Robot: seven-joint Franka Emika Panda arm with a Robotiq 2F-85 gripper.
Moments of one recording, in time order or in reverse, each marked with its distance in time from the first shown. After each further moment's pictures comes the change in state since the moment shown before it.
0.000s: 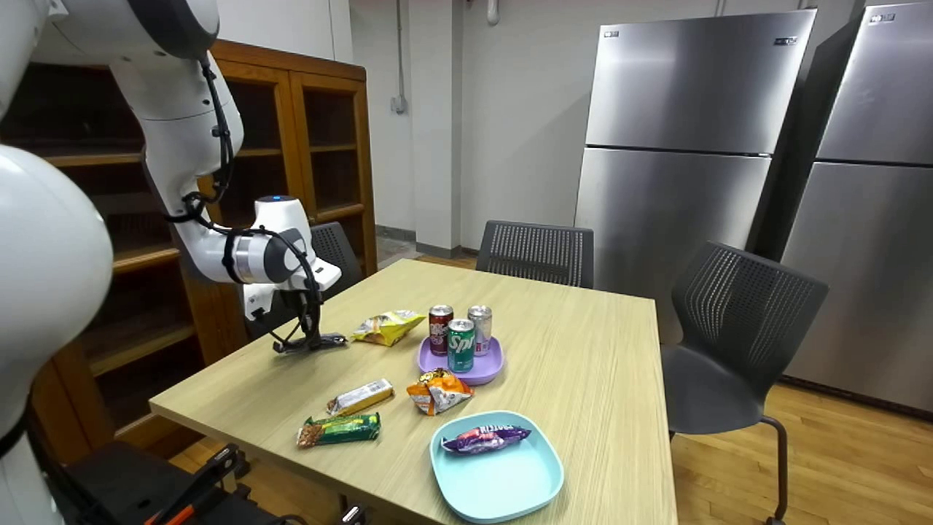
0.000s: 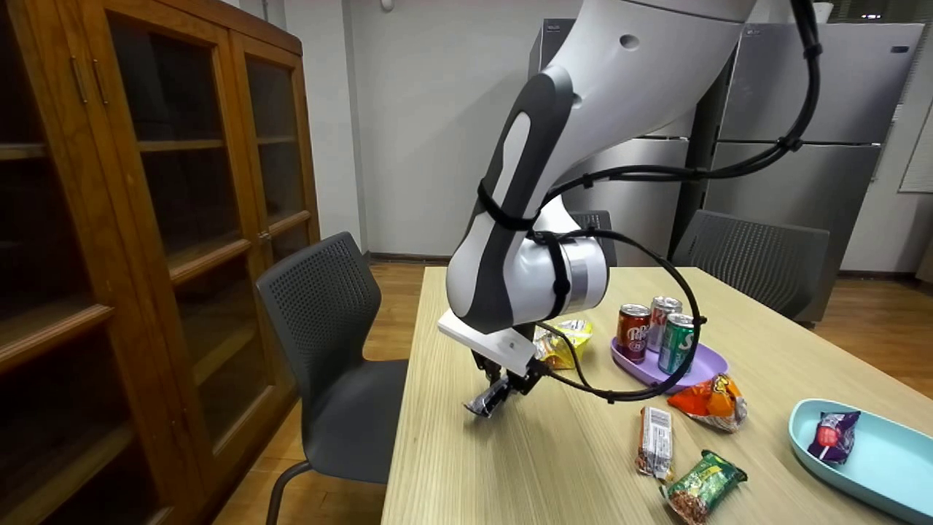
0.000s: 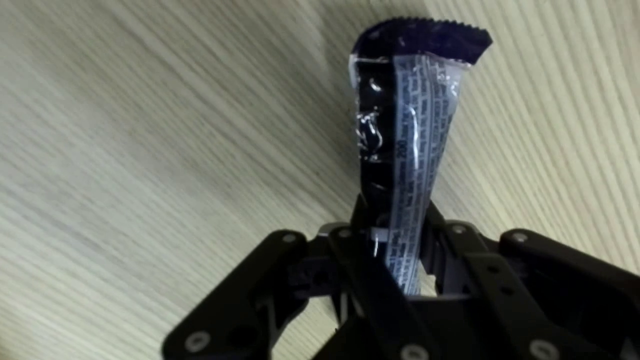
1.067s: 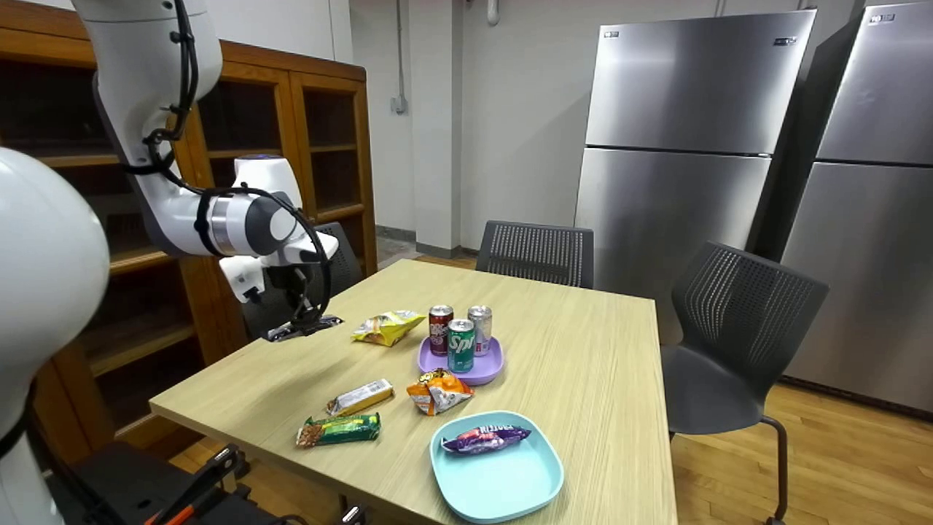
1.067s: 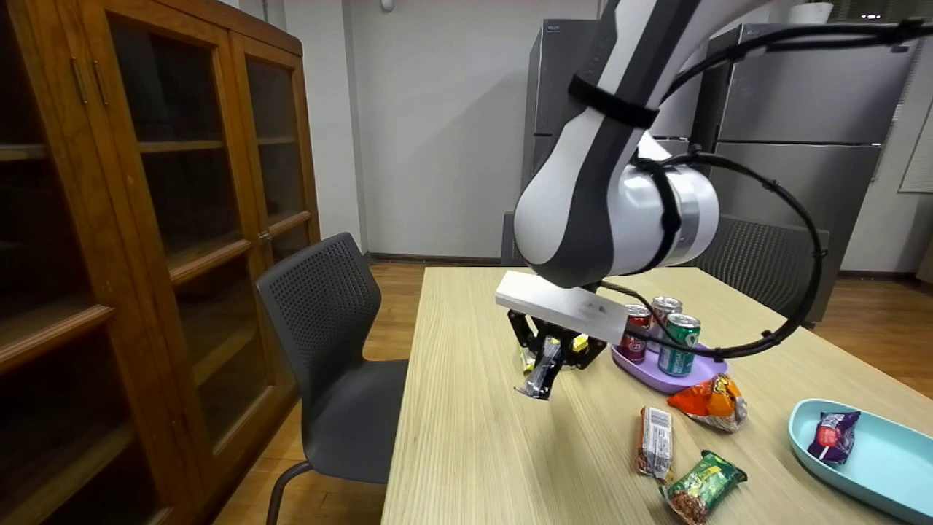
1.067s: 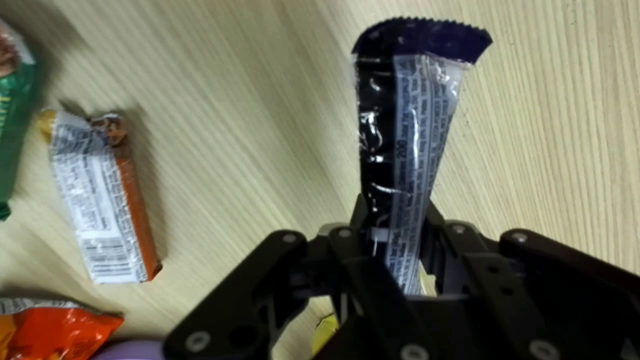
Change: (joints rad) arm -0.044 -0.356 0.004 -0.391 -0.096 0.071 -0.172
